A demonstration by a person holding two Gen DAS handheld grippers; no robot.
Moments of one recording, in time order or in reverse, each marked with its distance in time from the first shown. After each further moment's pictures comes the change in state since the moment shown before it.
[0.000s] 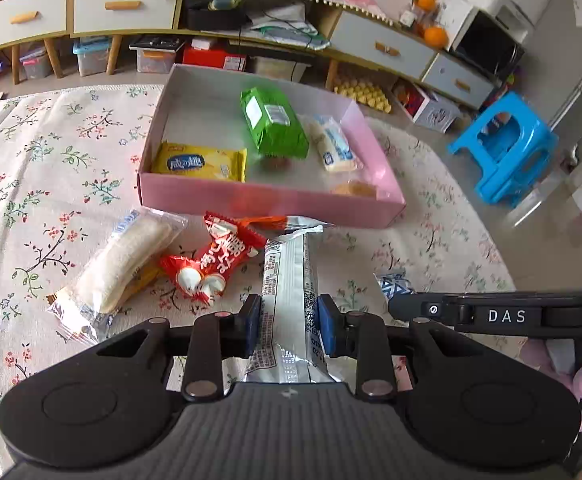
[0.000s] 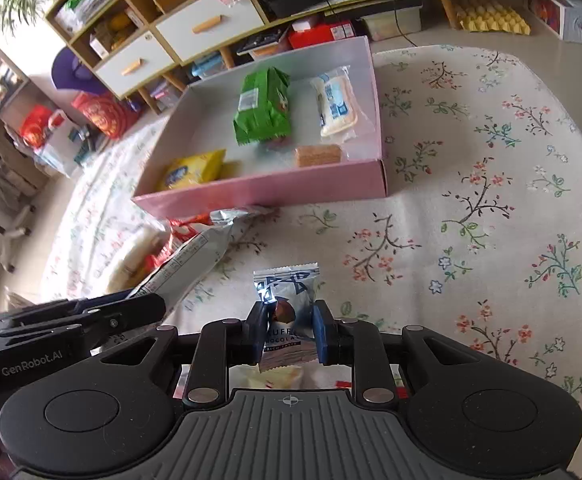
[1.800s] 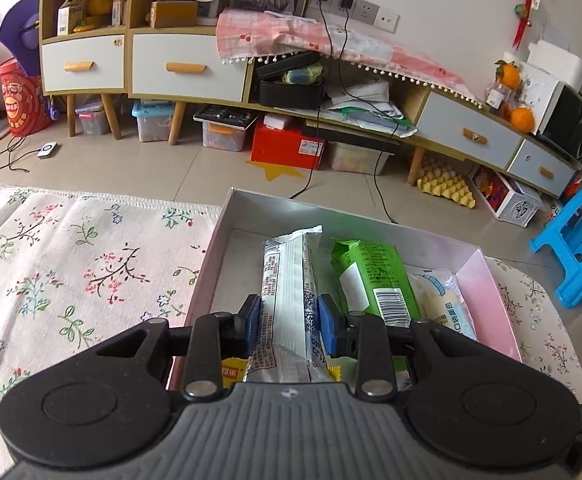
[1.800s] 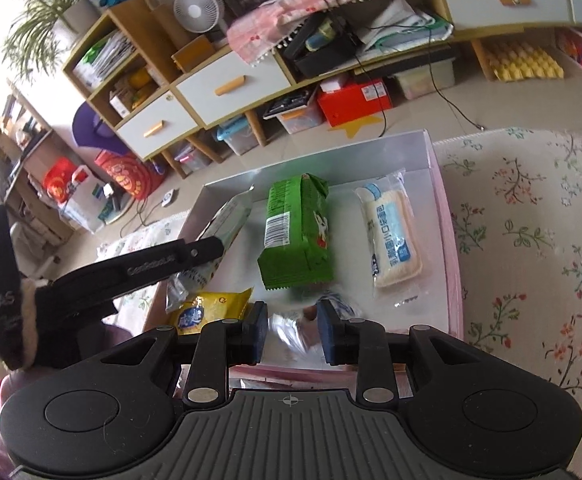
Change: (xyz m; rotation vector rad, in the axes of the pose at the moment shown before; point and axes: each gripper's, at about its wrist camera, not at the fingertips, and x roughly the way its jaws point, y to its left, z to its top) left arm 0.072 0.040 0.099 -0.071 -0.235 0.208; right arm 0.055 0.011 0.090 -0.013 -0.169 0.094
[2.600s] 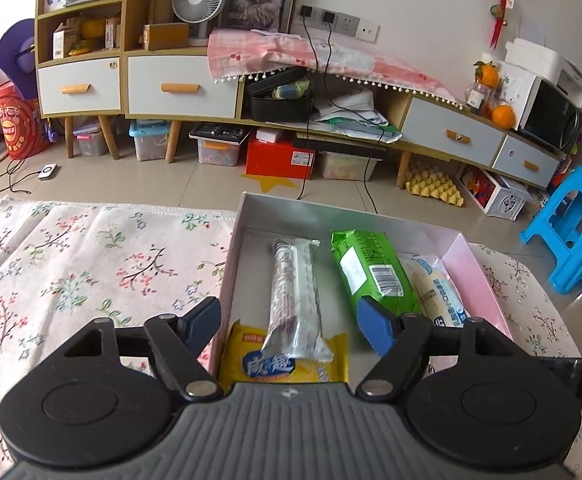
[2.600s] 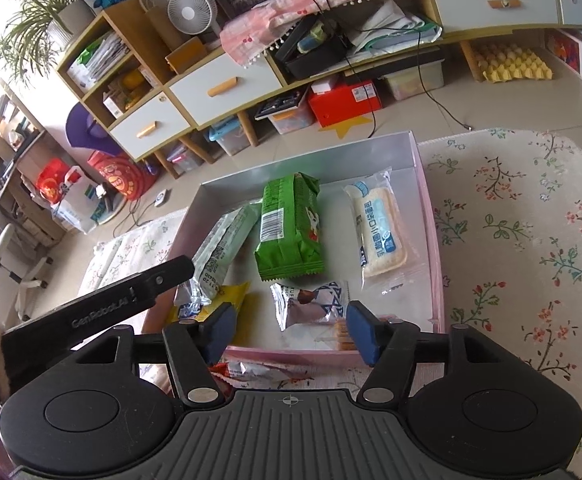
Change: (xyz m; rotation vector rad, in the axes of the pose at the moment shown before) left arm -0.035 0.007 -0.011 0.057 -0.039 -0.018; right arm -0.018 0.001 -0.005 0.011 -0.001 -0.031
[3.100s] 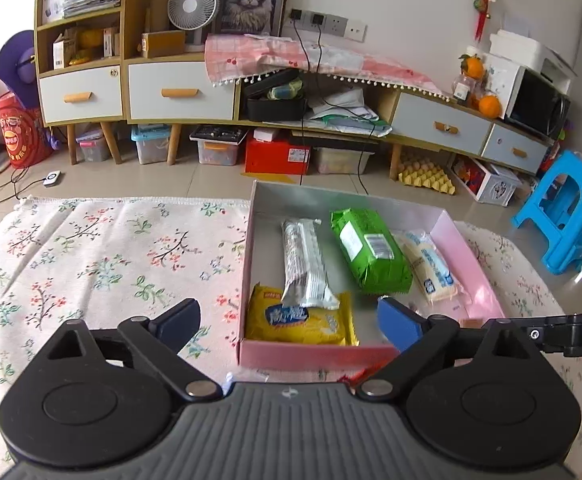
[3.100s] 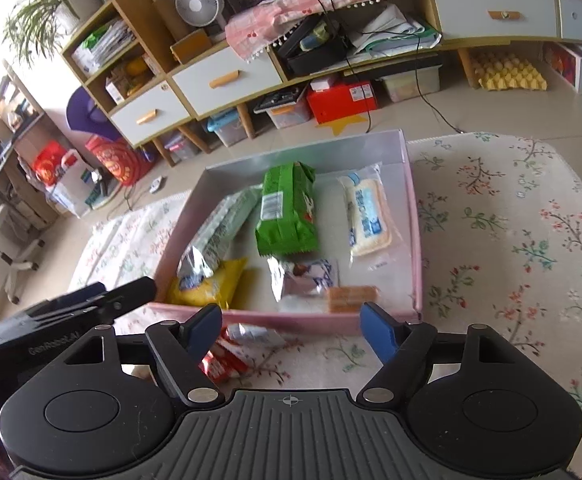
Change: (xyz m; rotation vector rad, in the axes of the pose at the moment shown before) left arm -0.034 0.005 -0.019 0.052 0.005 -0.003; right arm -0.025 0.007 -0.015 -0.055 0.019 -0.045
